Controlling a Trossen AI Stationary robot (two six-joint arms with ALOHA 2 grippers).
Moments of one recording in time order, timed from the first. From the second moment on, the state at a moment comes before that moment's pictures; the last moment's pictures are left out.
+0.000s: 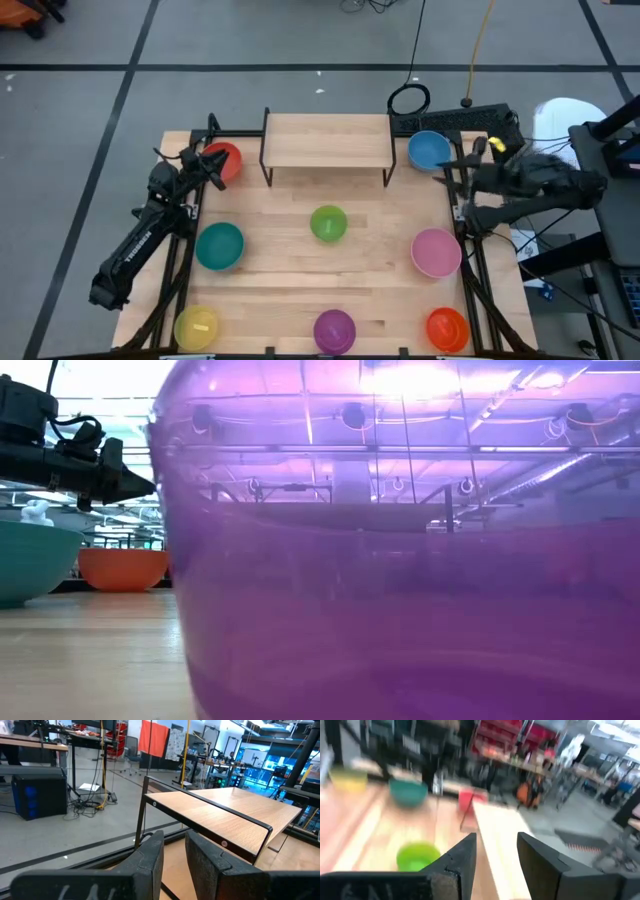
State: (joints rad) left arm 1.11 0.08 0.01 0.06 0.34 -0.16; right arm 0.19 0.46 0.90 -0.66 0.45 -0.26
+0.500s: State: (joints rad) left arm 1.11 0.08 0.01 0.06 0.34 -0.16; right arm 0.19 0.75 0.90 -1.17 0.33 -0.02
